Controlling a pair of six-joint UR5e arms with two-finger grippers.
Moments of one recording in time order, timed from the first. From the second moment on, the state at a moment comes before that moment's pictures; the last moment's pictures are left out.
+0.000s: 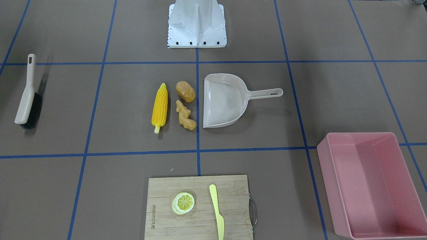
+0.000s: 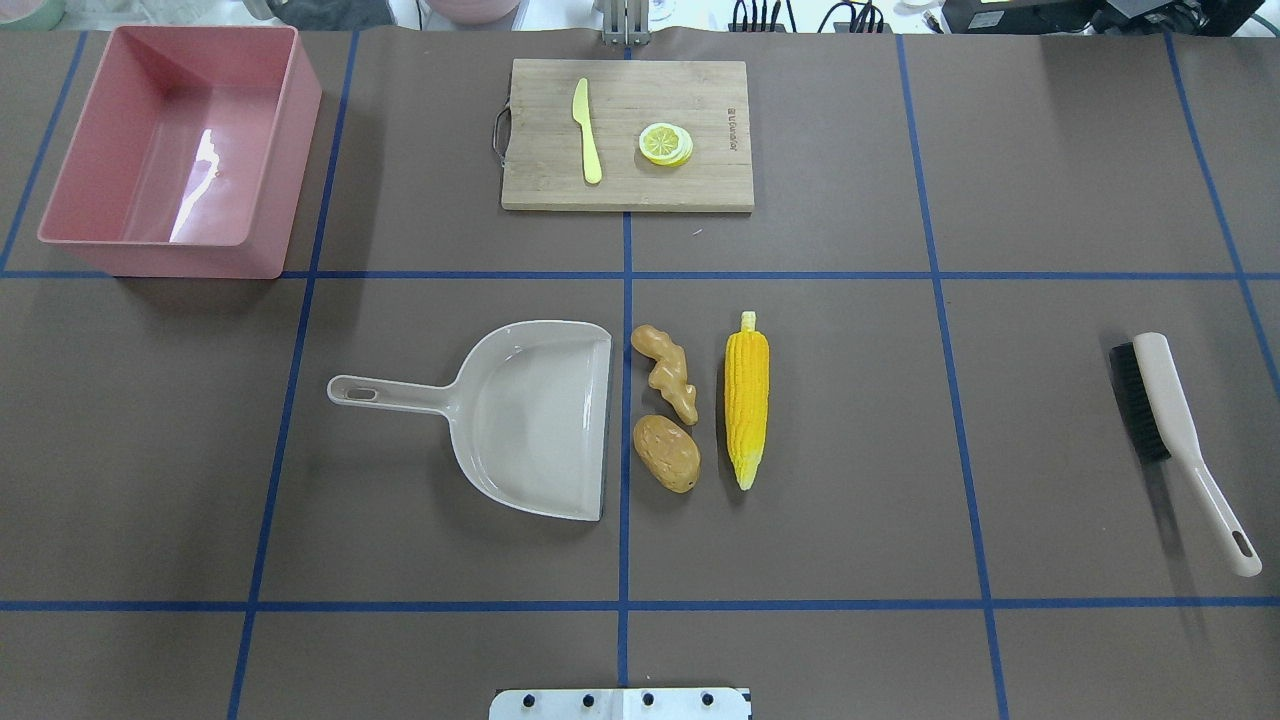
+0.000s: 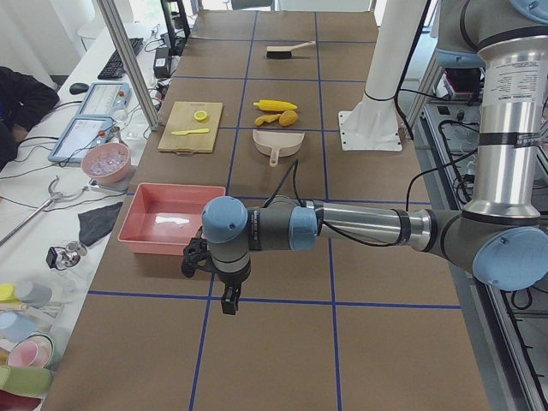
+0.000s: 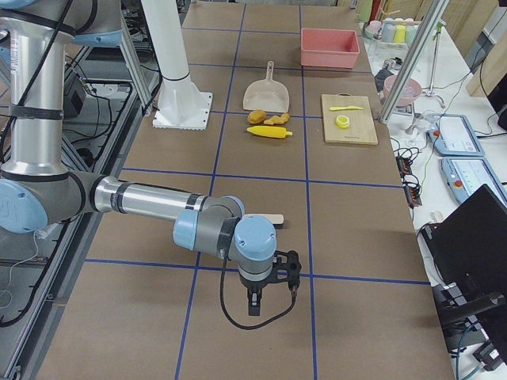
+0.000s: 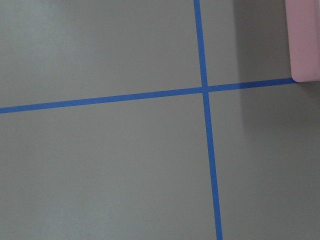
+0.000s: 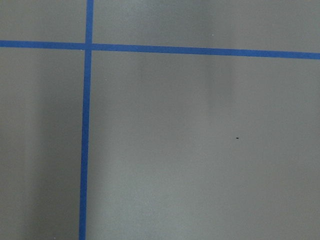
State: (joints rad) left arm -1.66 -1.56 -1.68 -1.44 -2.32 0.19; right arm 1.74 -1.71 1.64 -1.63 2.29 -0.24
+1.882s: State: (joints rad) left arm -1.47 -1.71 -1.82 -1.45 -2.37 0.09; right arm 1.74 -1.71 1.63 -1.56 2.34 -0.25
